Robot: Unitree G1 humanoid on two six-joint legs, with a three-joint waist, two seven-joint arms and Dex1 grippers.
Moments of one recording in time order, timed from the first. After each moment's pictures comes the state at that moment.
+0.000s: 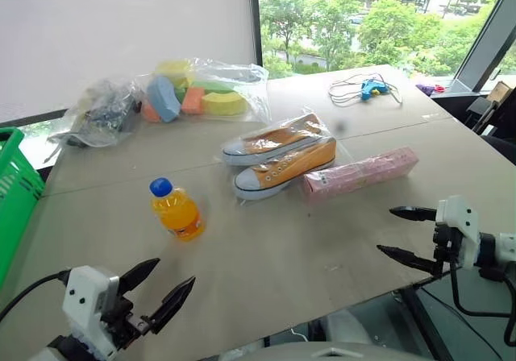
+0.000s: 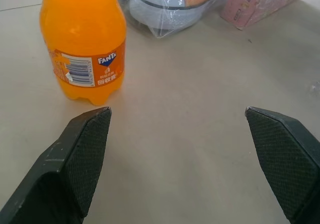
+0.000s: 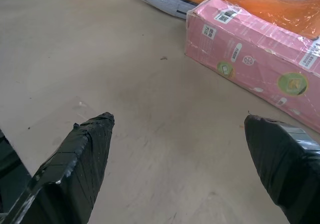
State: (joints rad) left arm 0.87 0.37 0.63 -0.79 -0.62 0.45 -0.83; right arm 0.22 -0.83 -0.22 -0.40 0.46 0.34 1.07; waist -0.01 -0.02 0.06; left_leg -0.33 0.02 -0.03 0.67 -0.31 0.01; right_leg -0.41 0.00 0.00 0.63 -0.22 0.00
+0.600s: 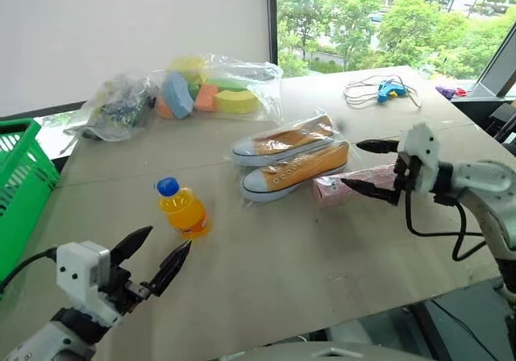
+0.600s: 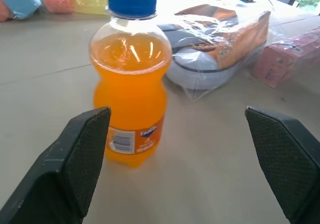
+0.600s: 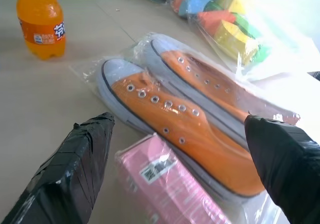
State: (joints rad) left arm 0.70 0.37 0.62 -0.76 -0.67 0.39 -0.67; right arm -0.43 -0.74 0.04 -0.24 0.40 0.46 0.98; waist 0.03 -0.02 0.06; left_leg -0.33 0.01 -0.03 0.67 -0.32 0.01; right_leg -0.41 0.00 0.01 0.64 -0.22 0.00
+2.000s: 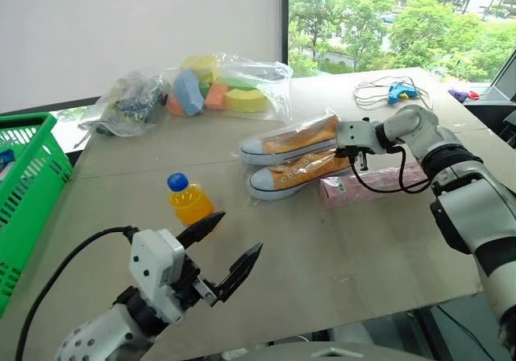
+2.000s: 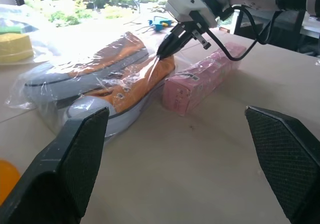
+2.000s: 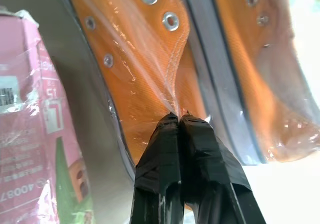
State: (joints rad) left arm 0.69 0.60 0.19 -1.01 -0.66 0.28 -0.43; right arm -1.23 -0.46 0.42 1.27 -0.31 -0.42 1.08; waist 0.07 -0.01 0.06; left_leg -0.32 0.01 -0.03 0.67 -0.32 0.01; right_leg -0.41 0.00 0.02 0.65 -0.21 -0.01
